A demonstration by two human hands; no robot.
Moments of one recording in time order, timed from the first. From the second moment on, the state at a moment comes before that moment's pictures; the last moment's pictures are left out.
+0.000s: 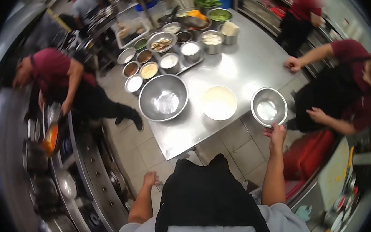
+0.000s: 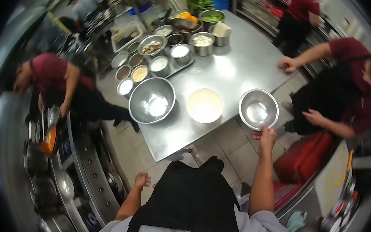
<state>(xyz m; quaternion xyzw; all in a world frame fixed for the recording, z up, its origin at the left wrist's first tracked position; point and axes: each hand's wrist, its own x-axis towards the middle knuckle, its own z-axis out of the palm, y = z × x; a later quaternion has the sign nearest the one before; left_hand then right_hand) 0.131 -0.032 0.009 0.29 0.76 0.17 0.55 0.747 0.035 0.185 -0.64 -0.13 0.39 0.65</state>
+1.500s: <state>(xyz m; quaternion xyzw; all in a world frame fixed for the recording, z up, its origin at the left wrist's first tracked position) -0.100 -0.295 -0.025 0.04 0.78 0.26 0.56 0.350 -0.053 0.122 -0.60 -0.38 0.60 0.36</state>
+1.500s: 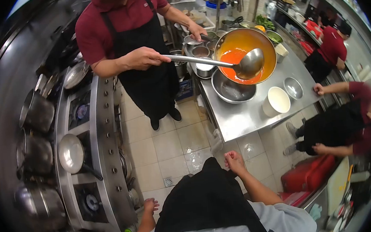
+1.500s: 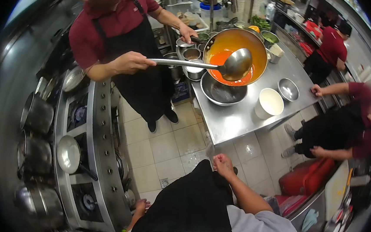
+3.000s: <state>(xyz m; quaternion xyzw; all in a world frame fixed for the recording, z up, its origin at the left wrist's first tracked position) -0.144 -0.264 -0.052 0.05 0.77 0.22 0.60 0.288 -0.106 0.164 -0.67 -0.60 0.36 0.24</state>
